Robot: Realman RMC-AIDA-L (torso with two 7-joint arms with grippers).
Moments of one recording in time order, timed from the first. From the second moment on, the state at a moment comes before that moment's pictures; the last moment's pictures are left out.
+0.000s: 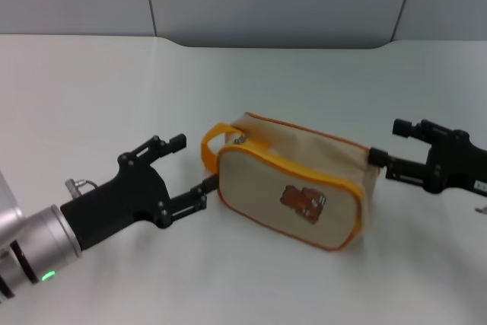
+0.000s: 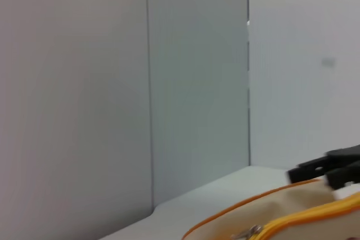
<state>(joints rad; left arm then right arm) -0.50 -2.07 0.02 0.11 2.26 1.50 -0.53 0.50 2.08 -0.24 -0.50 -2.13 -1.53 1.11</state>
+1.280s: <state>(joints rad) -0.53 -2.08 -0.12 -0.20 2.29 1.14 -0.30 0.39 2.08 -0.25 -0.46 -2.14 -1.83 0.88</state>
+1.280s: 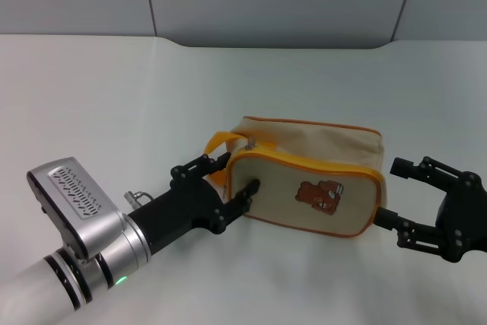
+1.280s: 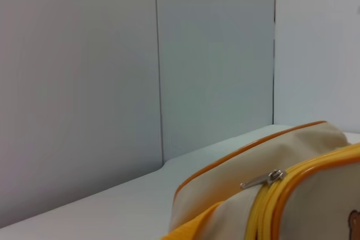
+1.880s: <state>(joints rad) -0.52 -2.08 -0.12 -0.22 2.29 1.17 -0.21 0.38 2.08 -0.24 -0.46 -2.13 -1.82 0.89</state>
